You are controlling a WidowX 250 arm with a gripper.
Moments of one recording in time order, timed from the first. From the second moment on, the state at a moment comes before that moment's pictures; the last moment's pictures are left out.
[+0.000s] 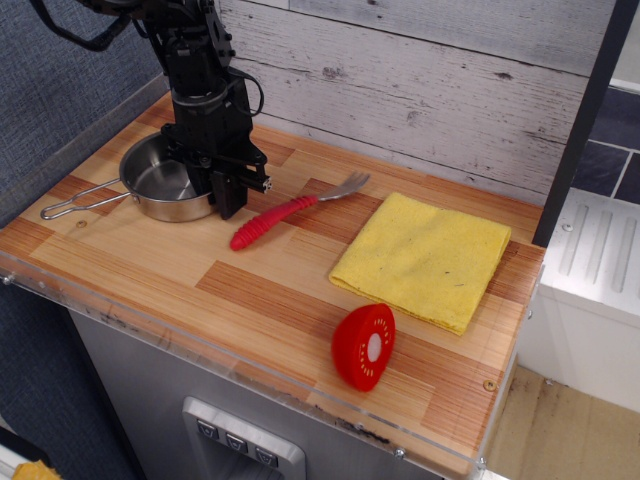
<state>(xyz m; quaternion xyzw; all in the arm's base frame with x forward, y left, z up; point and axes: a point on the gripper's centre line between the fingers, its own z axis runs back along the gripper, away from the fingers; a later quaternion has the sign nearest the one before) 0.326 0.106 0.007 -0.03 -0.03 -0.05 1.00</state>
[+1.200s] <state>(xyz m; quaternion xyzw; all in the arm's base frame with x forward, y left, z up) 0.300 0.009 0.116 -0.06 -0.13 -0.10 0.99</state>
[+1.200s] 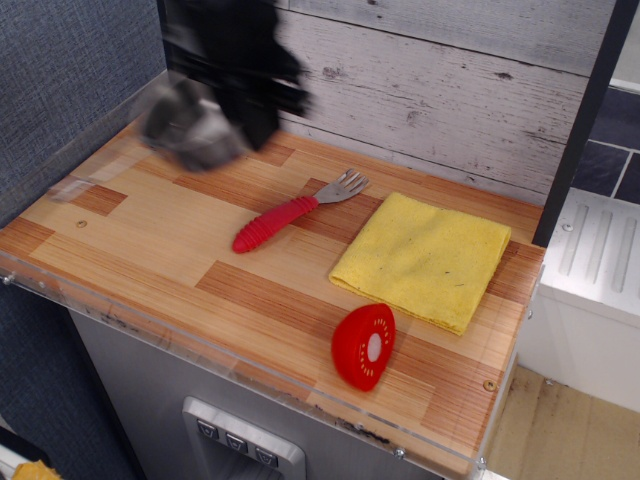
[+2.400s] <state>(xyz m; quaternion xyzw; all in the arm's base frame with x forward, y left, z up) 0.323 -0.095 0.068 -0.10 -0.07 -0.11 0.99</state>
